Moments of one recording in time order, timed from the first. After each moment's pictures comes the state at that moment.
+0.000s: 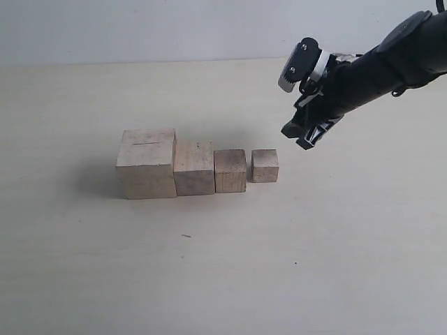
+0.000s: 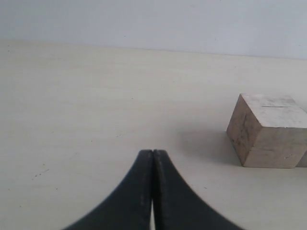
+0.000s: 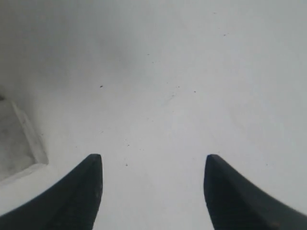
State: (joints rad) left arm -0.04 0.00 0.00 -0.13 0.37 0.05; right arm 0.34 2.02 -1.20 0.90 0.44 -1.67
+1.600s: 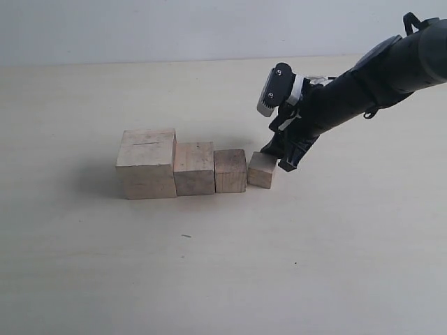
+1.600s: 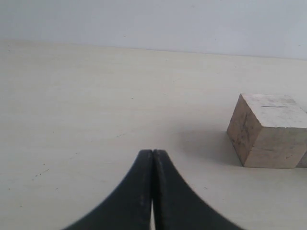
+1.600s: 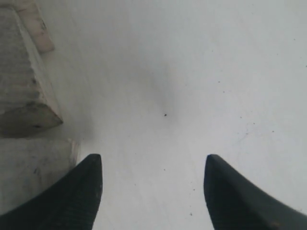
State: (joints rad) left arm -0.04 0.00 0.00 -0.13 0.37 0.05; right arm 0.40 2.09 -1.20 1.04 0.49 -1.86
